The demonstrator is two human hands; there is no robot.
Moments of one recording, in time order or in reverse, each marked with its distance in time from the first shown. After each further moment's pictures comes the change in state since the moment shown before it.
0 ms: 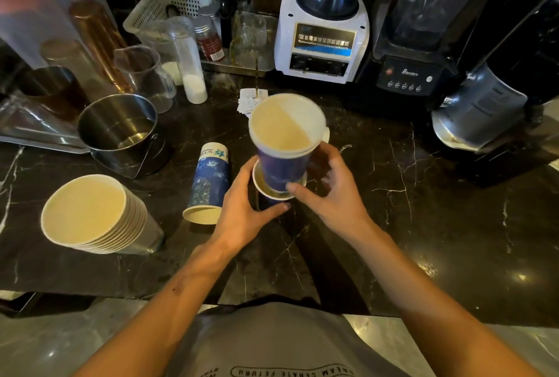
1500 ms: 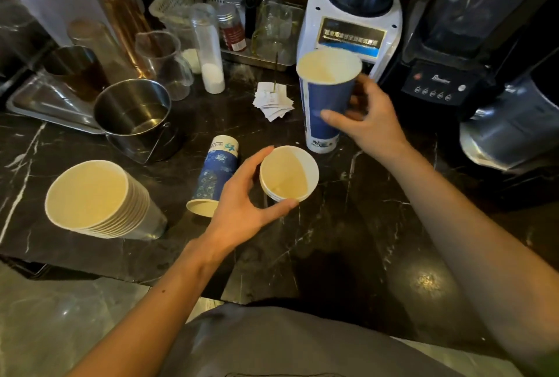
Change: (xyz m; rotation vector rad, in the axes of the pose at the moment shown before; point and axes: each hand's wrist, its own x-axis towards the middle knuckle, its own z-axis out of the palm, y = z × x) left_hand 0.001 0.020 -0.006 -0.012 0.034 0.011; right_hand 0.119 -0.005 -0.061 -0.101 0.031 -0.023
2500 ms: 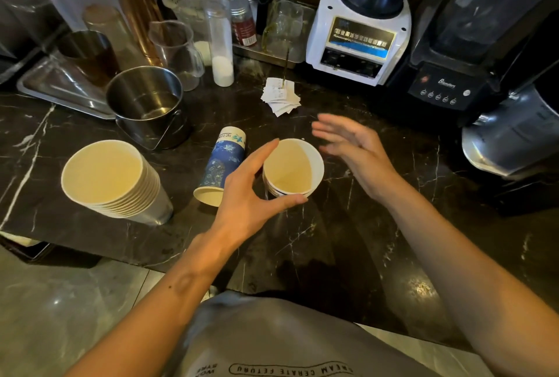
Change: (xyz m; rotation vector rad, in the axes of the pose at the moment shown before) left_hand -0.016 0.005 -0.002 -0.026 0.118 0.067; right_hand -0.053 -0.002 0.027 0.248 -0.323 0.052
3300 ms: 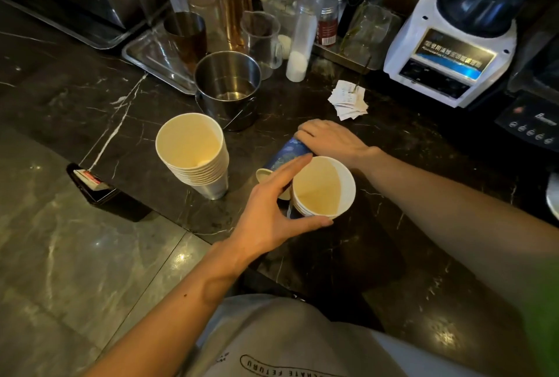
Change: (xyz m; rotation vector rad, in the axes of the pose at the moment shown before) left_hand -0.044 -0.008 -0.036 0.027 0.089 -0.038; right_hand 0.125 0.033 0.104 -1.411 -0.620 -0.511
